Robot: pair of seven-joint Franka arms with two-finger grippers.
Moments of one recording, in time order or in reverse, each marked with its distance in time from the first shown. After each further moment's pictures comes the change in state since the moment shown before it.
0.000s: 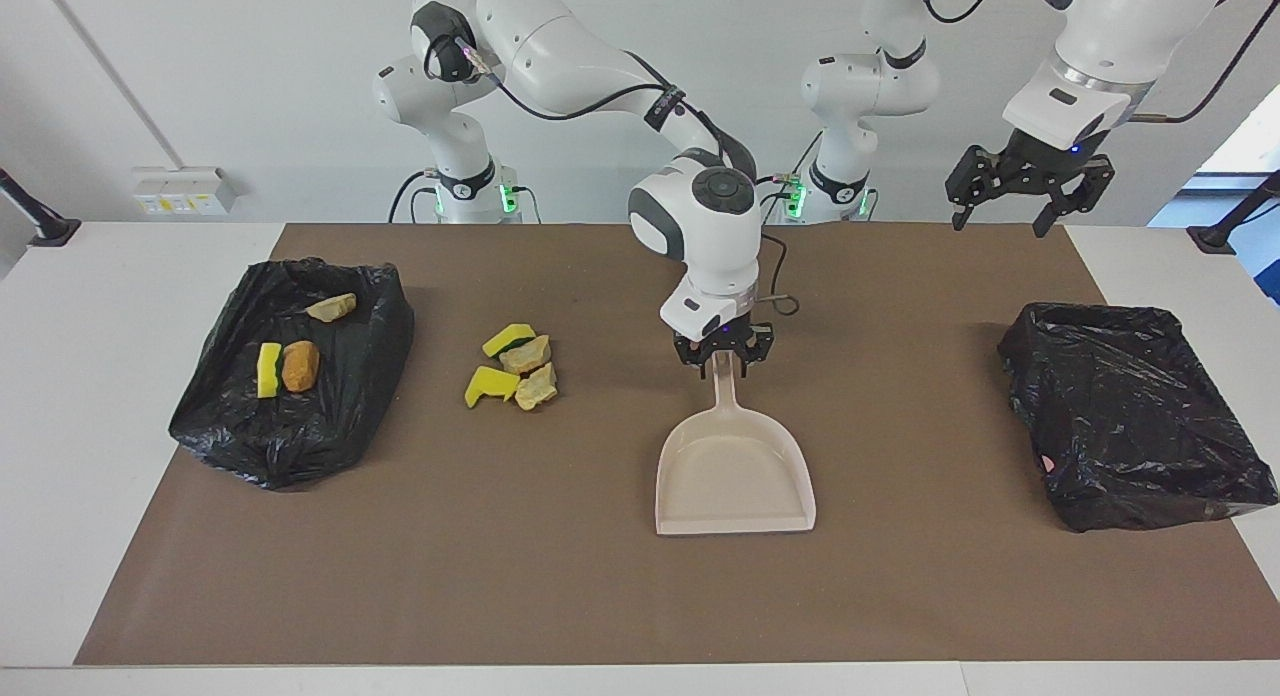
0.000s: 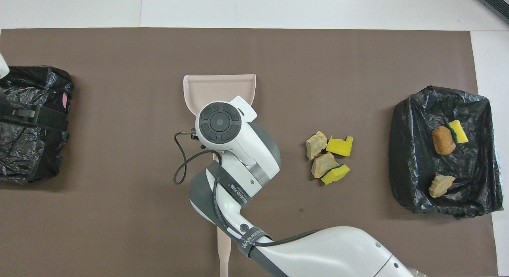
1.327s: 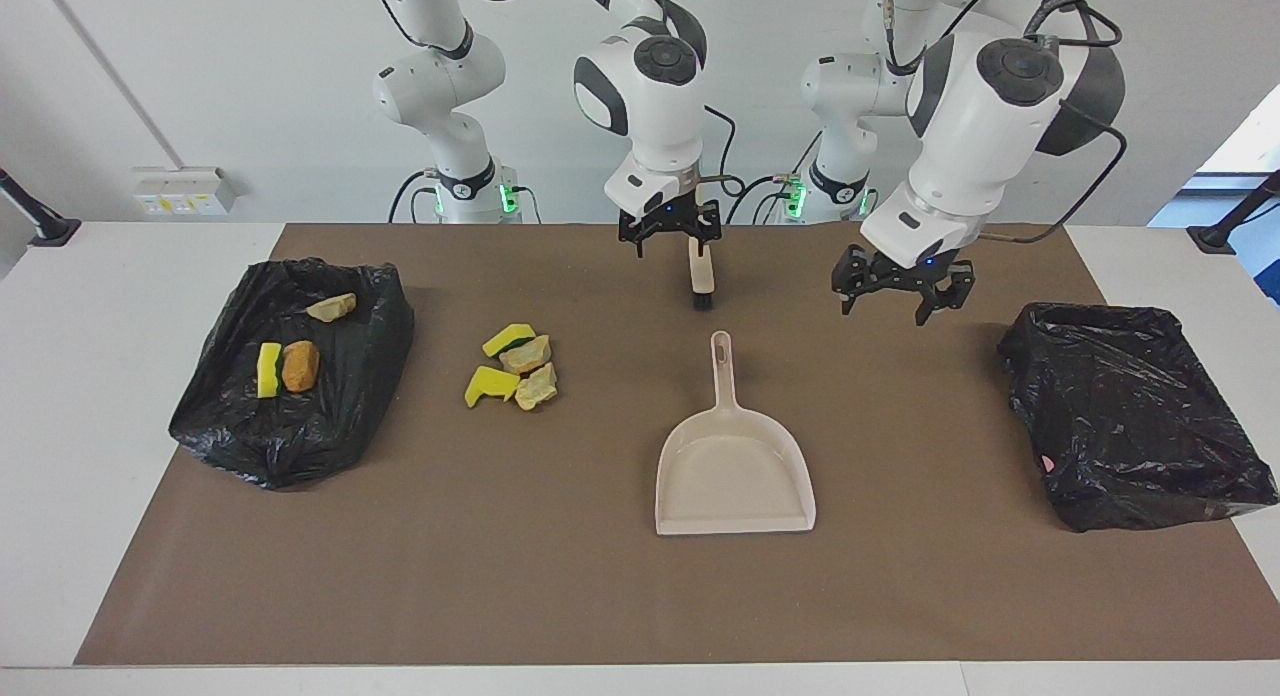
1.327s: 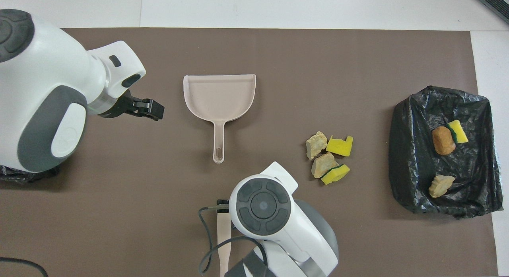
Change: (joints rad) left arm -0.012 0.147 -0.194 -0.134 0.000 0.284 -0.206; right arm 0.046 -0.563 0.008 -0.577 0.158 -0.168 0.004
